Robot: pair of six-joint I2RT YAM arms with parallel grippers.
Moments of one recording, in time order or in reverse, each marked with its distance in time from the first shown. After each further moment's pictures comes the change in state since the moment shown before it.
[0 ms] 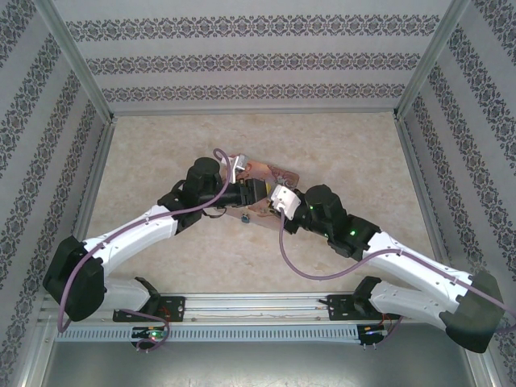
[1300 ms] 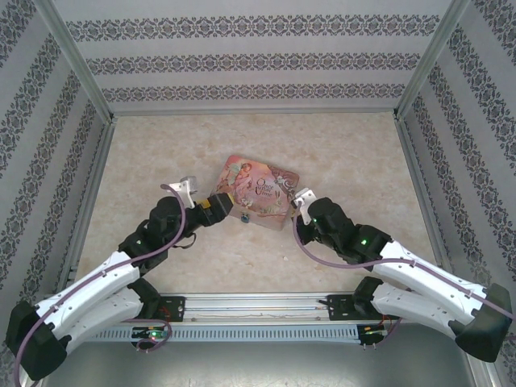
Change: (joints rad) left arm 0.018 -0.515 -0.356 -0.120 -0.495 0.005; right arm 0.040 -0.122 -0.032 -0.309 0.251 0.449
